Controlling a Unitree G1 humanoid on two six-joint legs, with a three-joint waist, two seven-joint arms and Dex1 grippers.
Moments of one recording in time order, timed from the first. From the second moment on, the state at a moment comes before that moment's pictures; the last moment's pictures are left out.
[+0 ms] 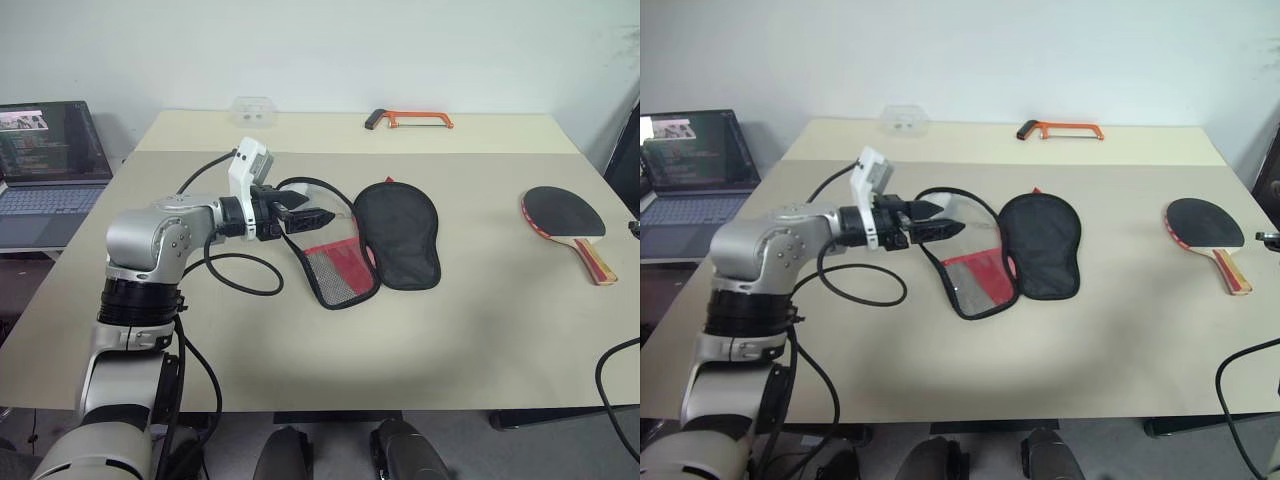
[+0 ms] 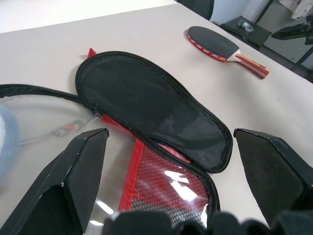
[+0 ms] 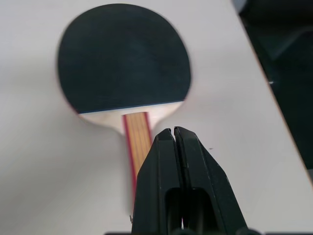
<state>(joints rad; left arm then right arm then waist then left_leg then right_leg) -0.84 0.59 0.00 0.09 -0.56 0.99 -0.83 -0.98 -1.04 -0.18 1.12 0.02 0.59 0.63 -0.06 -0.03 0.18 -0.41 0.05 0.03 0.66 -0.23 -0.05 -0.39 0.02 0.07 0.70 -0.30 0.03</state>
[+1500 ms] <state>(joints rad) -0.76 0.66 0.08 -0.05 -0.60 1.08 -0.75 -0.92 -0.91 -0.28 1.36 0.06 0.43 0.43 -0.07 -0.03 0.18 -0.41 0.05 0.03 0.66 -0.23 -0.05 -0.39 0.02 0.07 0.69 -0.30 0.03</state>
